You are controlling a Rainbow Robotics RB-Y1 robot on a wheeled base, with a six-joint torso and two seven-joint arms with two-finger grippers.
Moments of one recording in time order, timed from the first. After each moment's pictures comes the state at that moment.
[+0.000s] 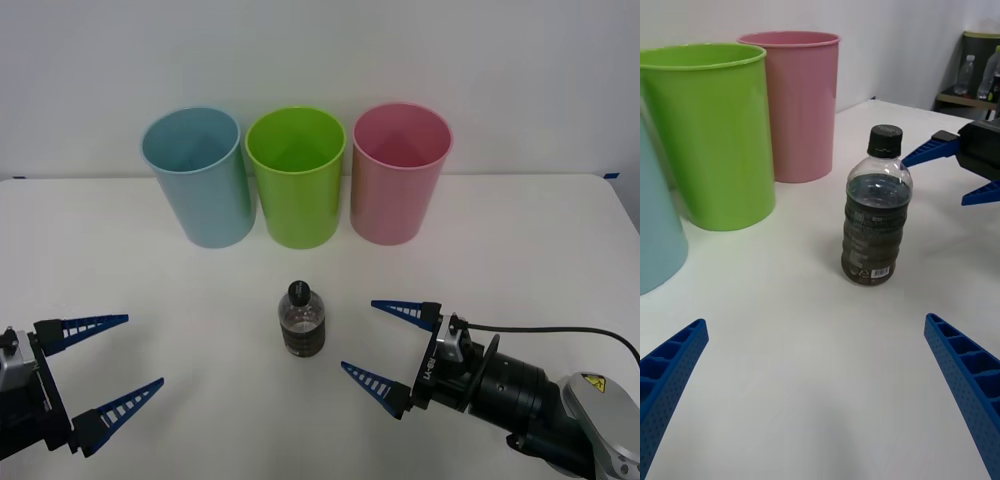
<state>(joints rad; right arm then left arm) 0.01 -0.25 0.04 -1.36 1.23 -1.12 0.34 0.42 0.55 0.31 -1.85 -1.20 -1.13 -0.01</state>
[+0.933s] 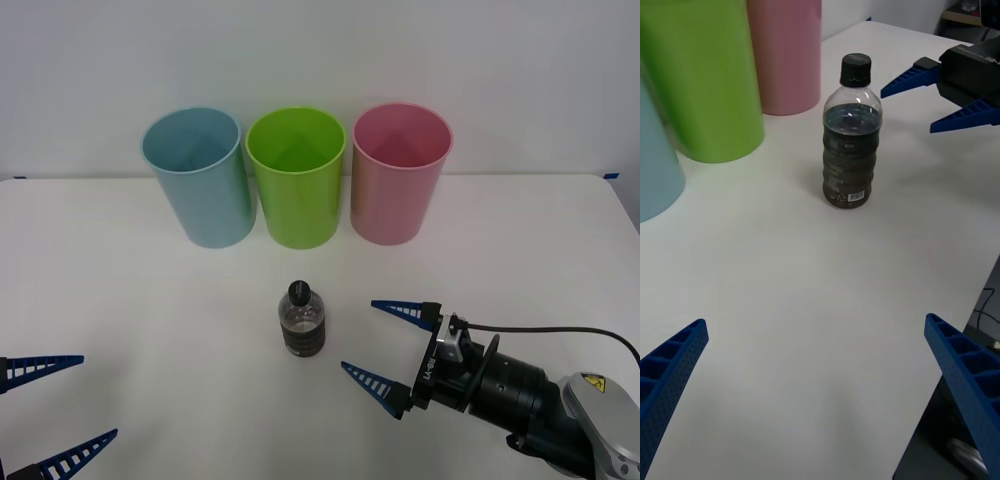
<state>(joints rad) 0.01 -0.25 0.04 -1.36 1.23 -1.12 0.34 0.60 0.58 0.47 -2.01 -1.28 -1.21 0.10</state>
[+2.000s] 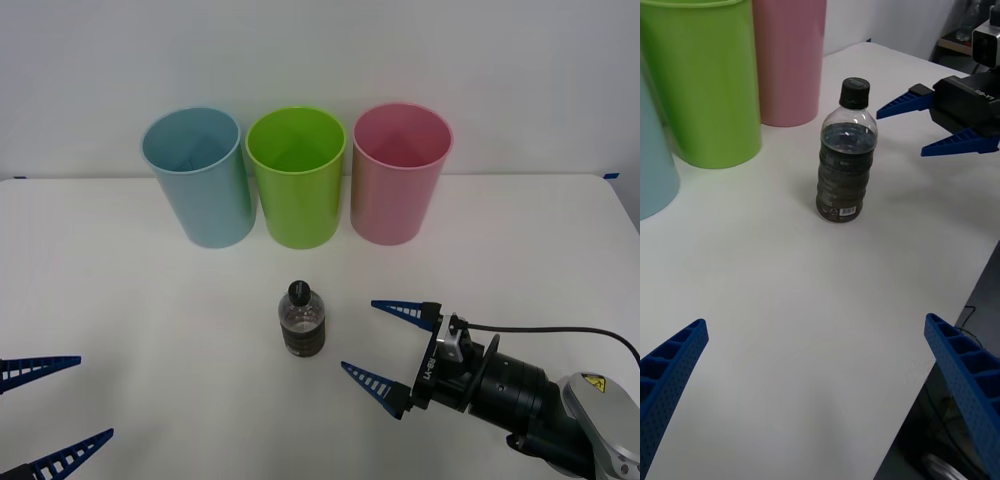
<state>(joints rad) 0.01 -0.25 0.04 -1.36 1.23 -1.12 0.34 0.60 0.58 0.49 -2.01 -1.24 -1.24 0.16</state>
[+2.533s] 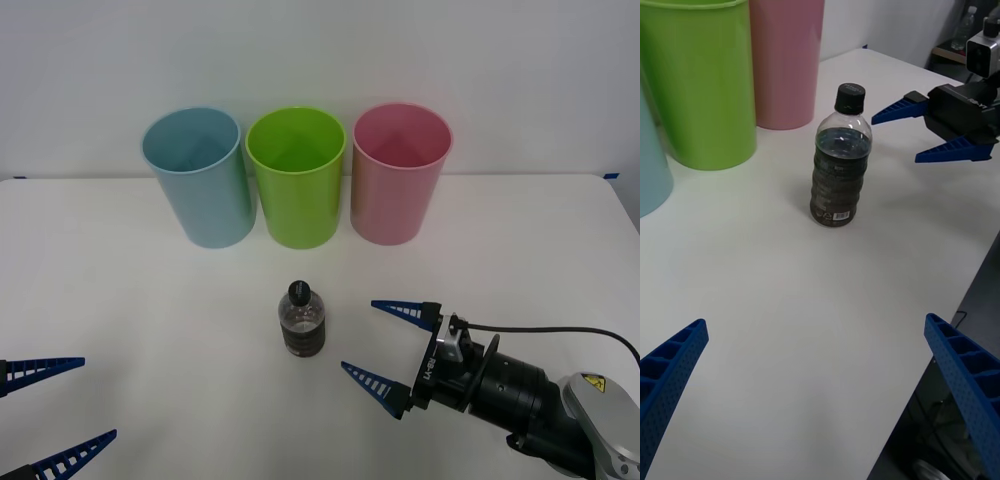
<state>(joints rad) 0.01 -0.25 0.04 -1.36 1.23 -1.12 0.34 0.60 0.58 0.48 -2.01 -1.23 -1.25 0.18</state>
